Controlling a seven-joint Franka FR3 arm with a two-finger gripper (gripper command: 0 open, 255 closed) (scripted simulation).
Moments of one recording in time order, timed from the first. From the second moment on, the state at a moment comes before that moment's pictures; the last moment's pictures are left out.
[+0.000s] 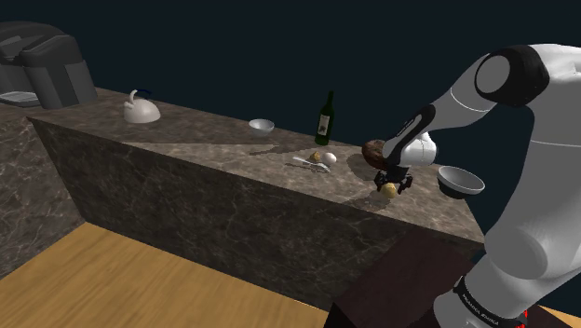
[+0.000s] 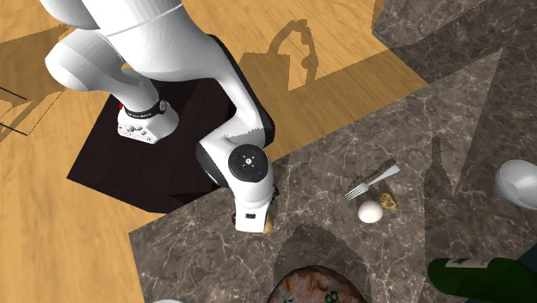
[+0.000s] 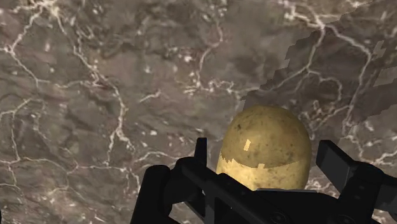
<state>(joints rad) -0.37 0.35 -0.24 -2.36 0.12 2.73 0.07</state>
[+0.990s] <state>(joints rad) -0.37 0.35 -0.25 -2.36 0.11 2.73 0.07</state>
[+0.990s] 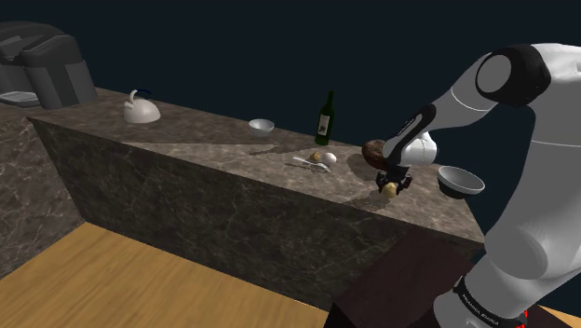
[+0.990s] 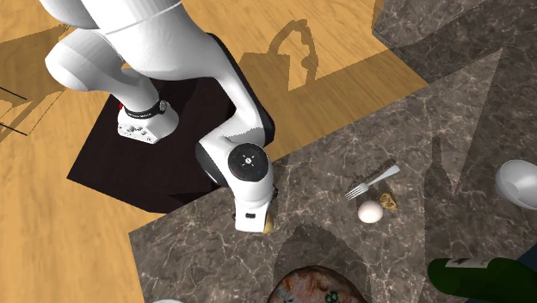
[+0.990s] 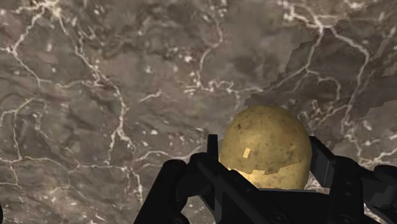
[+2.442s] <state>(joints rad) -0.33 0.08 -0.31 -2.35 -0.02 2.45 0.16</state>
